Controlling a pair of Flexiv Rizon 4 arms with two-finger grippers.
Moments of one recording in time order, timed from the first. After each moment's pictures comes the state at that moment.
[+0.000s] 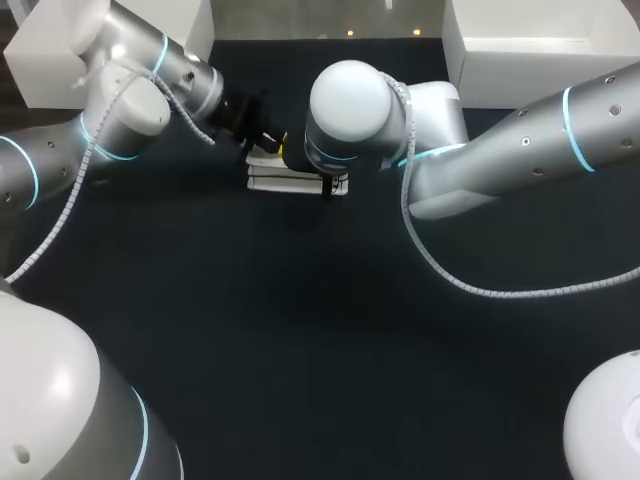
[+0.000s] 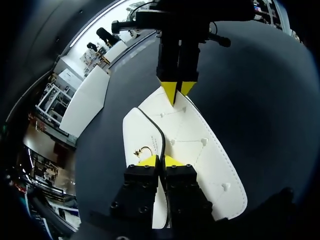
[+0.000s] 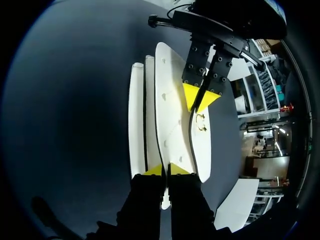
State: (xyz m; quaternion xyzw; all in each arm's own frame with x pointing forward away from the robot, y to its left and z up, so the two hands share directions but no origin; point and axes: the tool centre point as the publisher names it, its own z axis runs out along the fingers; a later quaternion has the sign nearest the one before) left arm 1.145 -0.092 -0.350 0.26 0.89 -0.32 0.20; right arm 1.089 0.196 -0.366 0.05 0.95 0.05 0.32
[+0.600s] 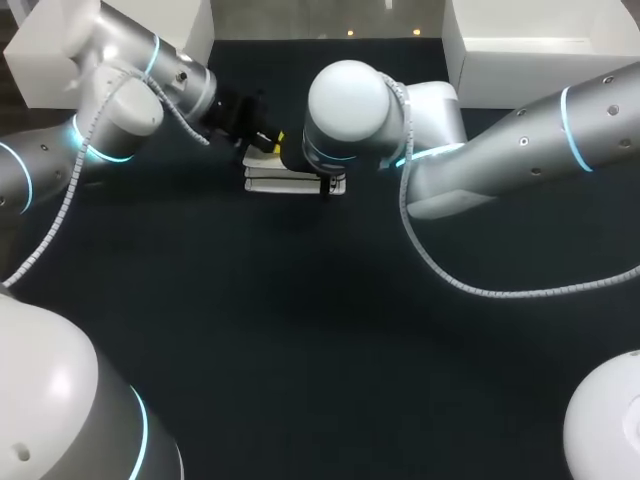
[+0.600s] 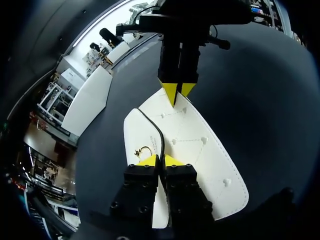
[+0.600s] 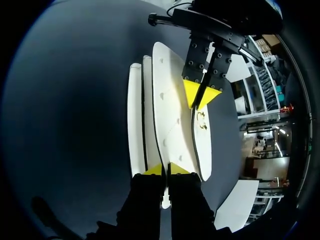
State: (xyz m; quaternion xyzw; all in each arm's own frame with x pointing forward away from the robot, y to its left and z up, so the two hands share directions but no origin) left arm 1.142 -0.082 -0.348 0.26 0.89 -0.33 0.20; right arm 1.089 0.199 -0.366 0.05 0.95 0.05 0.32
